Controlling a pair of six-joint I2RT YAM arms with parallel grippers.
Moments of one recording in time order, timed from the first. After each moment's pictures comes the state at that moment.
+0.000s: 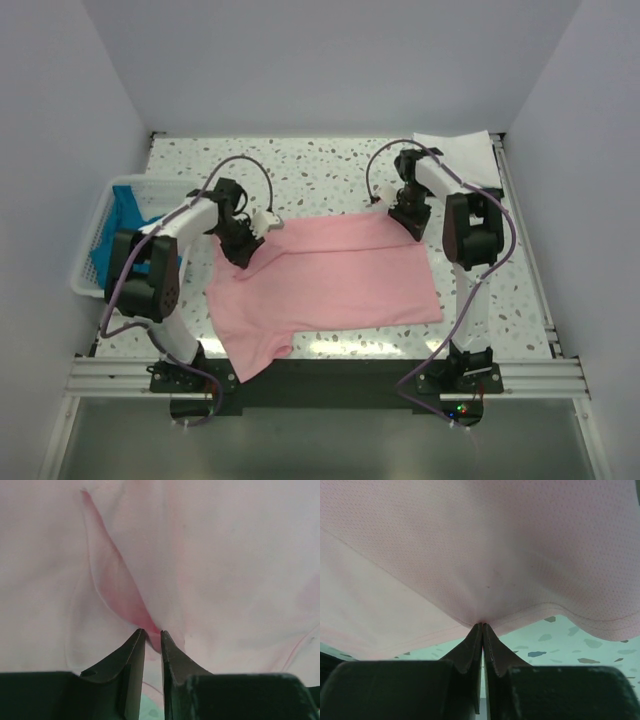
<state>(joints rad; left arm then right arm) -0.19 1.72 1.15 -0.87 0.35 0.80 0.20 2.25 1.83 -1.26 -0.01 -0.77</state>
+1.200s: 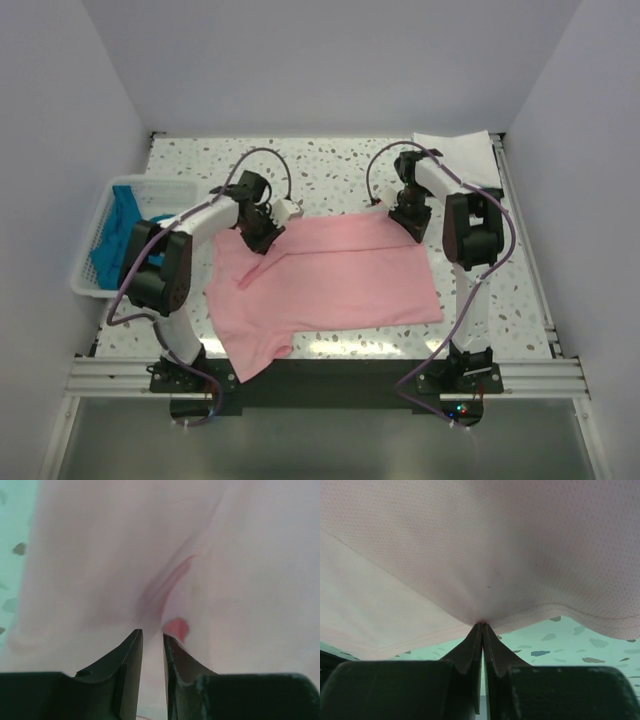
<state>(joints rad) -0.30 1.81 1.22 -0.69 0.26 0.62 0.20 2.25 1.81 -1.27 0.00 -0.76</state>
